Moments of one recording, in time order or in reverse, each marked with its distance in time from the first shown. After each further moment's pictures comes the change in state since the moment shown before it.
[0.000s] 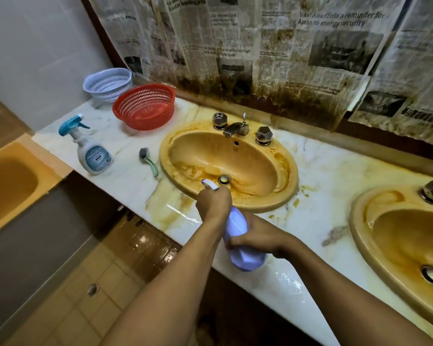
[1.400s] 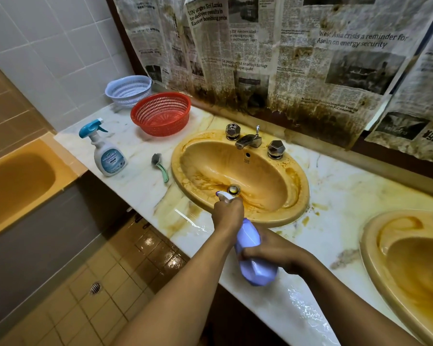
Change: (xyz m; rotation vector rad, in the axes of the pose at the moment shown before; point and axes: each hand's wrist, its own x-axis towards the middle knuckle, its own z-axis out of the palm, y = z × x) left_hand 0.010 -0.008 0.020 -0.108 -0.120 0.041; right_hand 0.004 0.013 -0.018 0.070 -0.068 0.011
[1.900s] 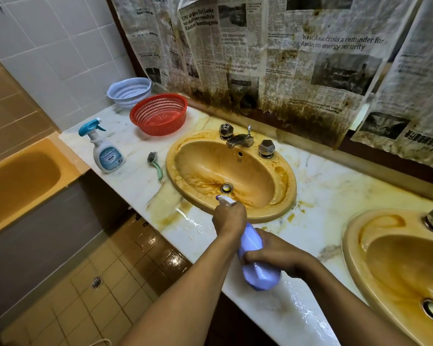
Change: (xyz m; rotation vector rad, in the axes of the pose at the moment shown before) left_hand -0.032 -0.006 0.041 0.097 0.088 -0.061; right_hand -0.041 0.023 -0.031 0.007 -0.065 0.009
